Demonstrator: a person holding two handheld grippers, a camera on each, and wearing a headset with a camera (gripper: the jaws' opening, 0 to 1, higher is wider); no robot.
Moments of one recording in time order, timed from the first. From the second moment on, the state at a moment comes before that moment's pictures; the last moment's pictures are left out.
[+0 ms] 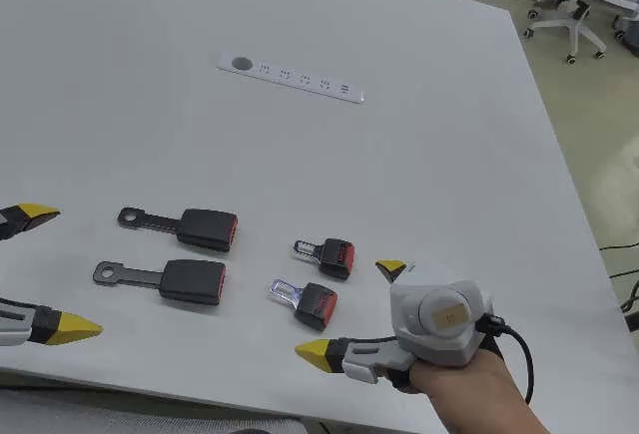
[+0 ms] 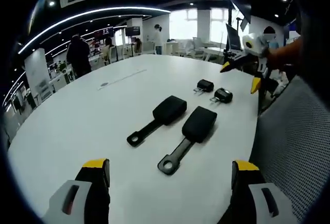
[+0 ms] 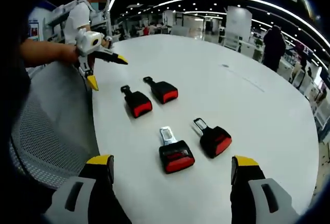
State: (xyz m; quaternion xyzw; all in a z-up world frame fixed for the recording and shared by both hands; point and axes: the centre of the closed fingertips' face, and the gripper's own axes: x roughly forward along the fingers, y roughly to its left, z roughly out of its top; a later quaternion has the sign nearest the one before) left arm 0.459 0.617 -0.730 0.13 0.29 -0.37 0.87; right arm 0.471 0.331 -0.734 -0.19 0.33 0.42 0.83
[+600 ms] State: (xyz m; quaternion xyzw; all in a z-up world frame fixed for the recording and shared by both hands) left arm 0.457 0.617 -0.735 0.14 0.29 -0.38 0.87; right arm 0.473 0.327 -0.729 -0.20 0.32 0.42 0.83
